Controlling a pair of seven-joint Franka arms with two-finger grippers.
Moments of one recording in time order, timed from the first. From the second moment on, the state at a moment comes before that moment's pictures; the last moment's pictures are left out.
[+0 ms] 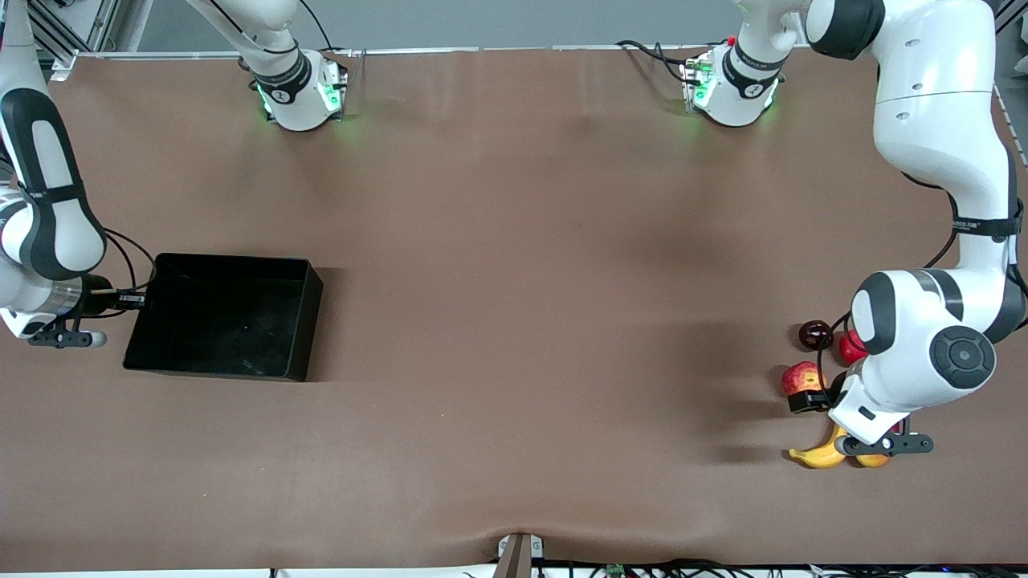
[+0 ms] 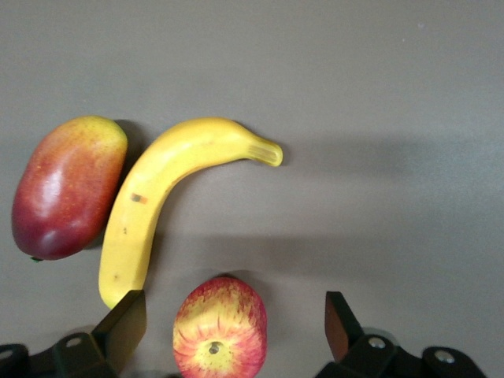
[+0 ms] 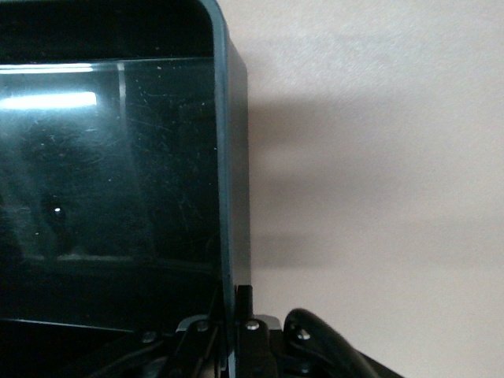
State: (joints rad) left arm -0.06 0.75 0.06 -1.36 0.03 2.16 -0.06; right arm -0.43 0.47 0.05 -1.86 0.04 2.10 -0.36
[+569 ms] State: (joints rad) left arm -0.04 0.81 0.06 -1.37 0.03 2.15 -0.06; right arm -0.31 0.46 0.08 -1.67 0.20 1.82 -0.30
